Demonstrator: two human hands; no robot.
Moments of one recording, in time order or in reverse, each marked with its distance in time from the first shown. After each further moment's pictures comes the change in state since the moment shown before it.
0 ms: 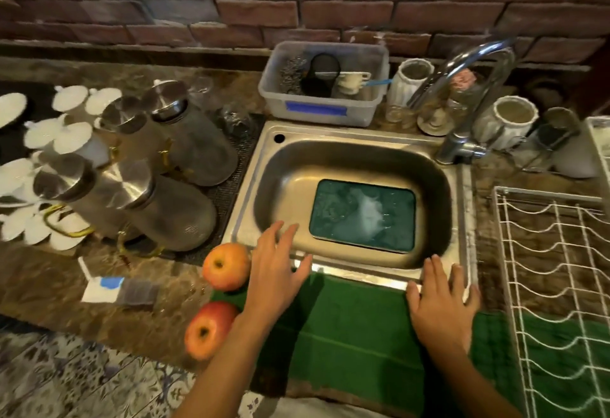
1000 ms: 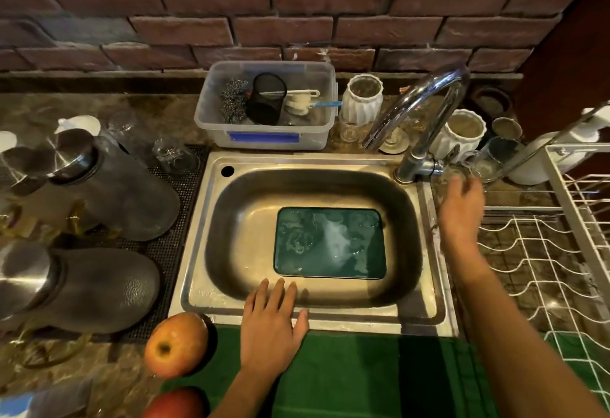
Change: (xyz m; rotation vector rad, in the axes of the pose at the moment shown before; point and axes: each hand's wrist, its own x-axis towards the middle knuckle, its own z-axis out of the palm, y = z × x) left_hand 0.018 -0.017 0.087 0.383 -0.365 0.130; right_hand 0.178 -0.017 -0.149 1.151 0.339 0.484
